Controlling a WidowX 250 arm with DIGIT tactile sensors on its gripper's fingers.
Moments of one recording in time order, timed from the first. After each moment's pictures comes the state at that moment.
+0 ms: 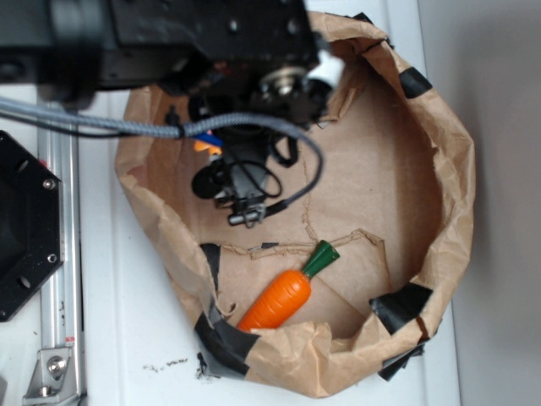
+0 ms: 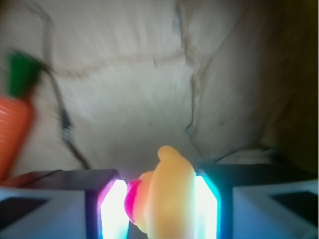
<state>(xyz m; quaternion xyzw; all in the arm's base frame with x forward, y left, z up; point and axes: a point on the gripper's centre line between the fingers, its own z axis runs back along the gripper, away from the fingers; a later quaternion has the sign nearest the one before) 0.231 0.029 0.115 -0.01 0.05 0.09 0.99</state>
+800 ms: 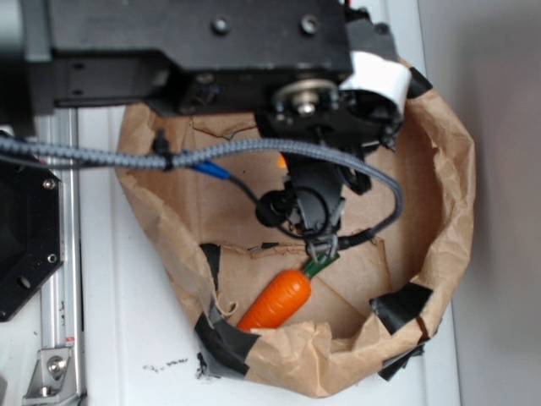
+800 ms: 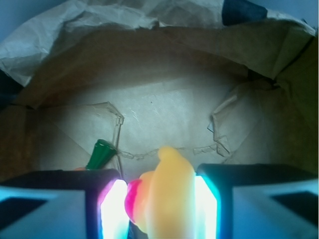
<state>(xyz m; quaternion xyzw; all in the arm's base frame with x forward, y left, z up) 0.275 0.014 0.136 -0.03 -0.08 0.06 0.99</state>
